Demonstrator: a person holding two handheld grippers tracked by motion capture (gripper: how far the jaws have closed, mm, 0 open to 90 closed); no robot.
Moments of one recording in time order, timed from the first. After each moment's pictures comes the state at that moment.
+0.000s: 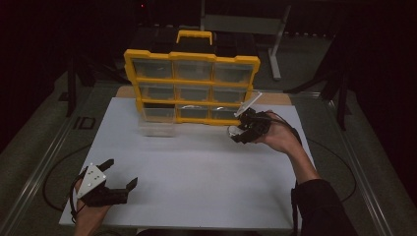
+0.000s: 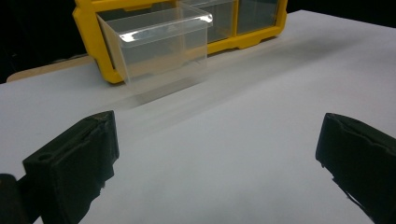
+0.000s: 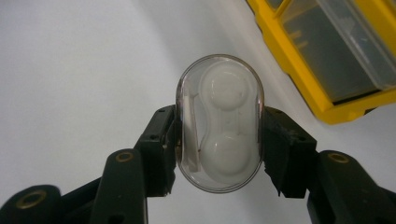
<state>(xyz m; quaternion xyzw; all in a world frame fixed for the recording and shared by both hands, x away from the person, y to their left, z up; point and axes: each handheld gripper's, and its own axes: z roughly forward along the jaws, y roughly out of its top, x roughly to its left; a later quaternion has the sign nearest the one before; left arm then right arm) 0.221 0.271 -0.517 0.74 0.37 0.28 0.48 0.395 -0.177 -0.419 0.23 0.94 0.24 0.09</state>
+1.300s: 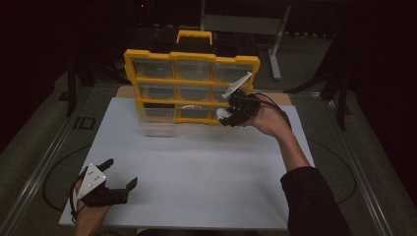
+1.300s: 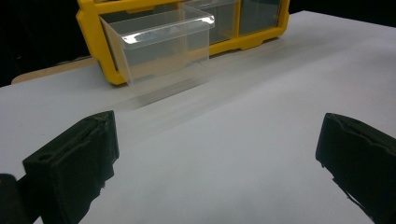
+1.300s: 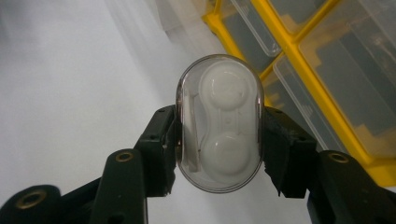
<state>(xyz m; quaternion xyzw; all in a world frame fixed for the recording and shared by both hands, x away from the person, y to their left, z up) 0.220 0.271 -0.518 0.74 0.37 0.29 0.48 0.418 -0.142 -0.378 0.22 0.93 0.27 0.10</state>
